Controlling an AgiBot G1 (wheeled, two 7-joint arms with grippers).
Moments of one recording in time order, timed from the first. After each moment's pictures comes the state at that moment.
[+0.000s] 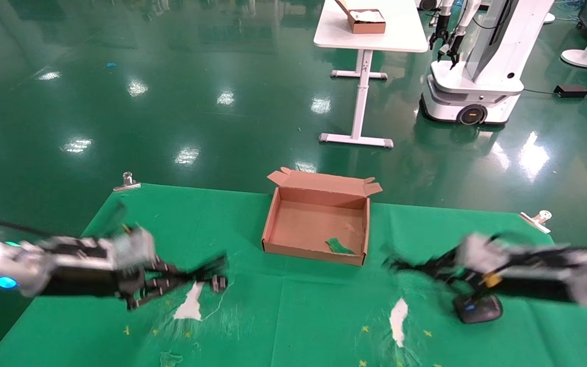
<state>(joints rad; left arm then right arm) -1.78 1.05 0.67 0.03 1.54 1.33 0.52 1.69 -0.94 -0.63 0.08 -1.41 -1.32 -0.69</state>
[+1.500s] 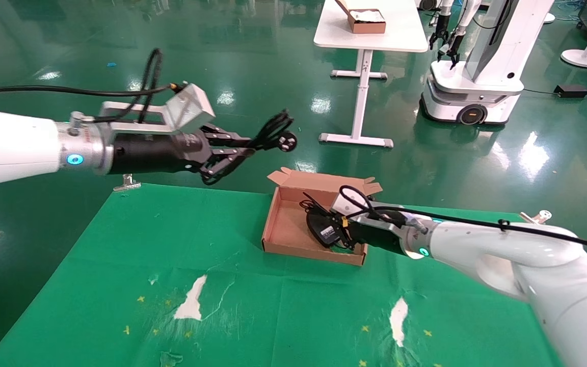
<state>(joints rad) -1.96 1.25 0.60 -0.01 1.42 1.17 0.40 1.60 -1.35 -0.61 0.10 -1.32 -0.73 -0.52</state>
